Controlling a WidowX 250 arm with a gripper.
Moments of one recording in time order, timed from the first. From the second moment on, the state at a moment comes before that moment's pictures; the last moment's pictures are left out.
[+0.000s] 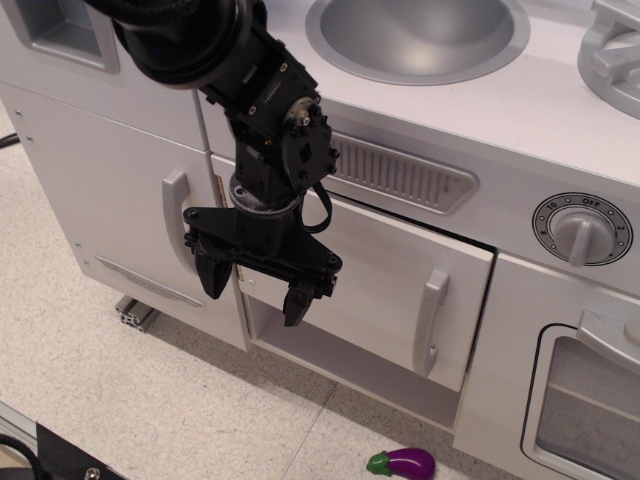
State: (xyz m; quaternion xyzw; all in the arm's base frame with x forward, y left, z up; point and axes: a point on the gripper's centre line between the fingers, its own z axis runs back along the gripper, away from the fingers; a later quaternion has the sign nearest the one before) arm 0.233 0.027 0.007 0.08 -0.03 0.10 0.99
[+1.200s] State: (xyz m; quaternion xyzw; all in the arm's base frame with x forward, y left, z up) arm 0.276 -0.067 -0.014 0.02 -0.07 0.01 1.00
